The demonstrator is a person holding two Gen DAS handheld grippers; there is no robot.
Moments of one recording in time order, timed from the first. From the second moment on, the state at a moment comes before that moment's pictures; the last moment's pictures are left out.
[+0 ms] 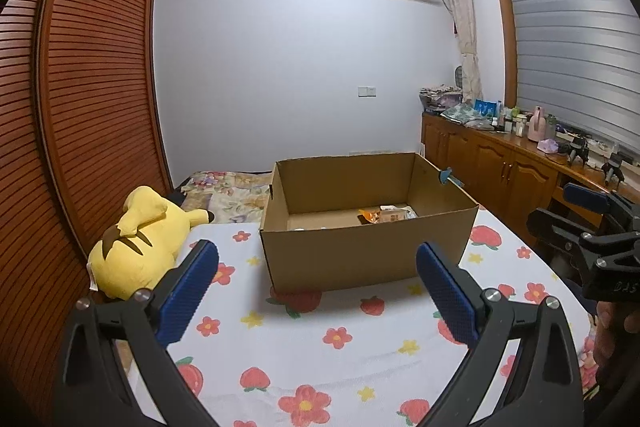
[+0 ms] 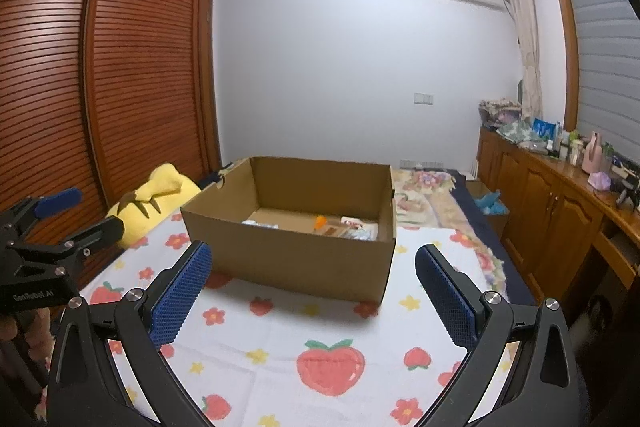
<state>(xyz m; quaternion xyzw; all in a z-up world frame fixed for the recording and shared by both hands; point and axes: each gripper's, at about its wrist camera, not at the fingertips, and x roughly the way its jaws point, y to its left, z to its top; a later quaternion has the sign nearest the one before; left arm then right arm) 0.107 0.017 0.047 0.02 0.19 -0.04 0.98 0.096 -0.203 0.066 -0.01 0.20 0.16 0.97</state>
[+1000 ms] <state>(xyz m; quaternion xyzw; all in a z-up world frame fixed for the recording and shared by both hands) 0.101 0.021 0.045 0.01 0.19 -0.04 0.98 0.092 -0.206 0.066 -0.01 0.20 0.15 0.97</state>
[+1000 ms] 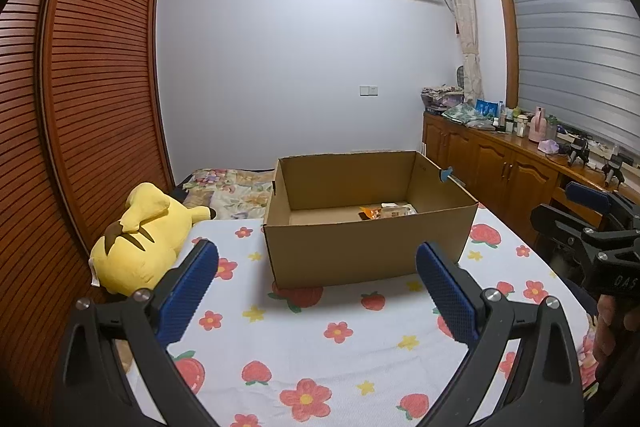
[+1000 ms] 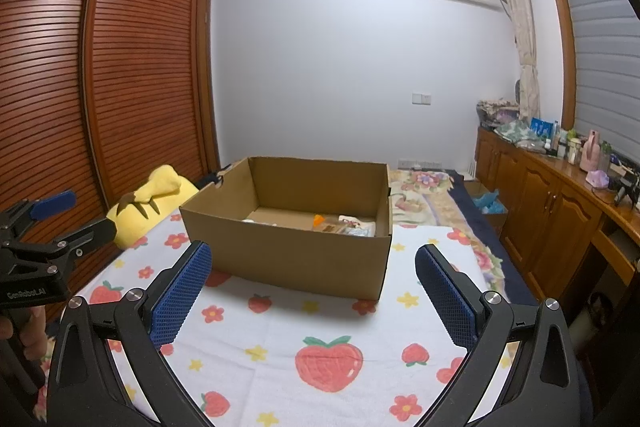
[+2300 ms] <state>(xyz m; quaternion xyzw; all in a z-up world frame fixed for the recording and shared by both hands) 0.094 0.020 0.047 0.02 0.19 -0.04 0.98 0.092 -0.209 0.067 -0.01 0.20 0.15 0.97</state>
